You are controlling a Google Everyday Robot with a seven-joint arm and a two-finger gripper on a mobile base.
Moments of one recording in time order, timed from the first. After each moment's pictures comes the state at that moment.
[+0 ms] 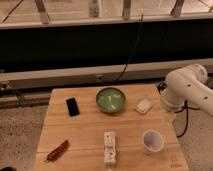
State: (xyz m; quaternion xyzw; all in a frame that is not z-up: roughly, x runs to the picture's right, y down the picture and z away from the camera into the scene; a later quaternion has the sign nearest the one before) arm 0.285 0.105 0.685 -0.28 0.02 0.02 0.96
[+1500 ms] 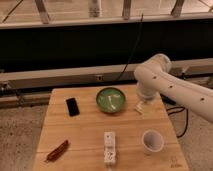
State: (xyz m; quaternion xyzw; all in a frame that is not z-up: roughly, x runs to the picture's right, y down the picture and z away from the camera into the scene) arm 0.177 0.061 0.704 -0.26 0.02 -0.07 0.96
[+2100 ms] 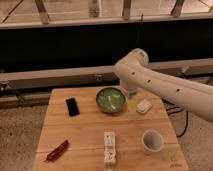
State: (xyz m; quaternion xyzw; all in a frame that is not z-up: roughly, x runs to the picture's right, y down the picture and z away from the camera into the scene) arm 0.110 0.037 0.714 -0.25 0.01 -0.14 0.96
